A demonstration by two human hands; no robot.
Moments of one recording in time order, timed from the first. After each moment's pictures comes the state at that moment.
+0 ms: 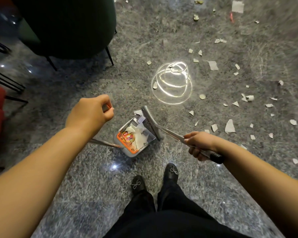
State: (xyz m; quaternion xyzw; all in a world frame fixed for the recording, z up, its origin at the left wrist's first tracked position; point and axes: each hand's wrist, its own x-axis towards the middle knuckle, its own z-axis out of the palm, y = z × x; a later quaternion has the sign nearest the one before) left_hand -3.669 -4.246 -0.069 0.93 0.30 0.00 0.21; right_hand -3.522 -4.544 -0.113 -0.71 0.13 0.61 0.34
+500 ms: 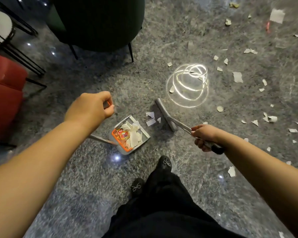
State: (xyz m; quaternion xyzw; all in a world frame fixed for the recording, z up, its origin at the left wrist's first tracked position) left_hand -3.661 -4.190 -0.078 0.91 0.36 -0.02 0.19; right_hand -3.441 -4.468 -0.155 -0.76 0.06 0.59 0.27
